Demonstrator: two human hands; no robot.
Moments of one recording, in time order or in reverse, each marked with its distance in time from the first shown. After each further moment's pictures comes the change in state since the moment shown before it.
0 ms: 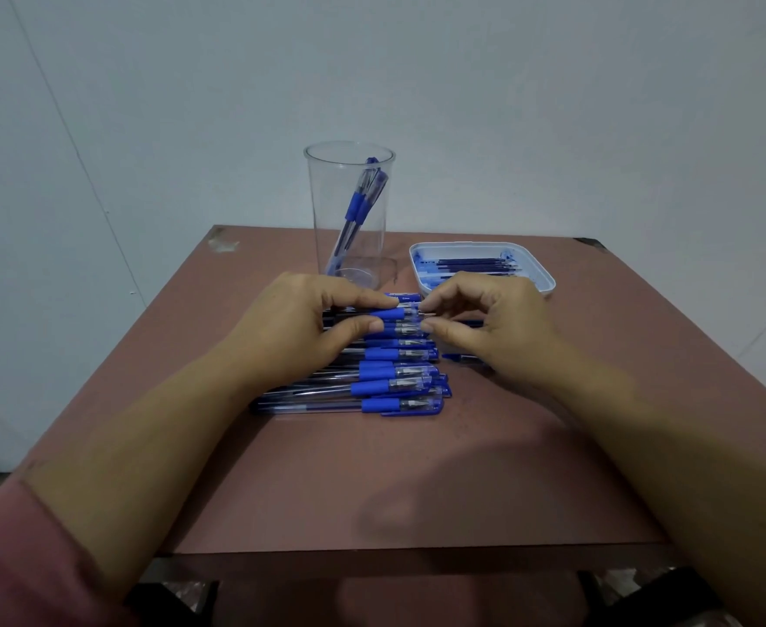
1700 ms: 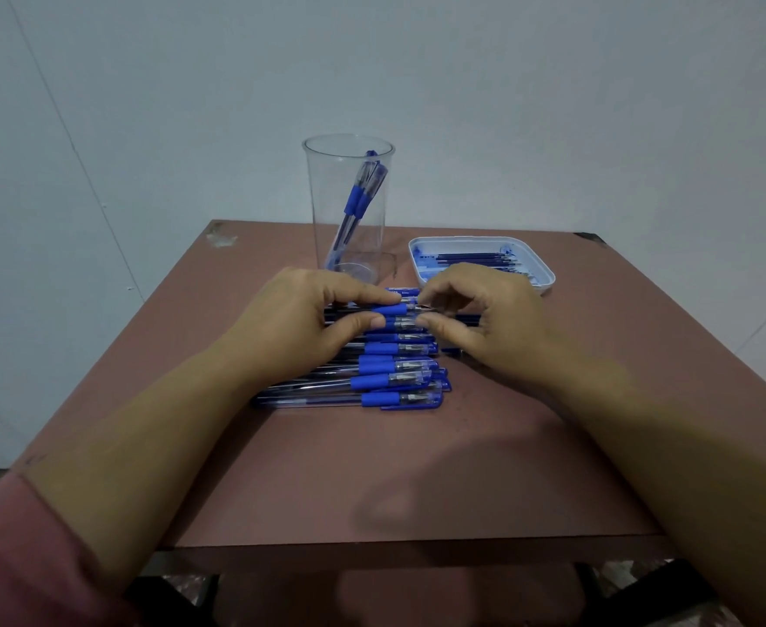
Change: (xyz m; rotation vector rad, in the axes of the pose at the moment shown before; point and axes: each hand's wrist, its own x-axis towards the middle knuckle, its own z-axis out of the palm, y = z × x) left_hand 0.000 -0.001 0.002 0.001 0.006 0.024; right_hand 0.002 0.008 0.002 -0.225 0.018 -0.203
